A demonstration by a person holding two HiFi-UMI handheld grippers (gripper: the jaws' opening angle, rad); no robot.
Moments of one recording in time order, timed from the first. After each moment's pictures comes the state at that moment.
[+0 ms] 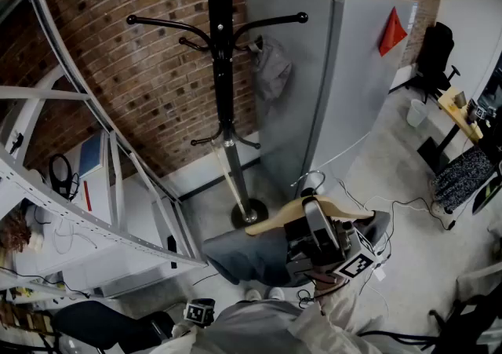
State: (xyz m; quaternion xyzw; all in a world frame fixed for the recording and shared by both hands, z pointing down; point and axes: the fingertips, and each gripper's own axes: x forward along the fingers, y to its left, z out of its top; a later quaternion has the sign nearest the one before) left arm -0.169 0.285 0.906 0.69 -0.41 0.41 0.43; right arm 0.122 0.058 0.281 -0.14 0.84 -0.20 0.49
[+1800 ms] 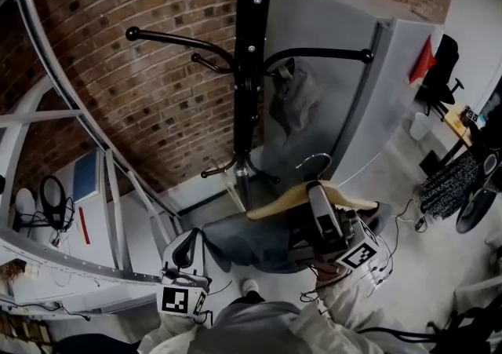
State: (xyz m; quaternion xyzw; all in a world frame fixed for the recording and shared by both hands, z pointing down) left arm -0.152 -0.064 0.411 0.82 -0.57 -0.01 -0.07; right arm 0.071 -0.094 0.274 -0.15 0.85 -0.17 0.48
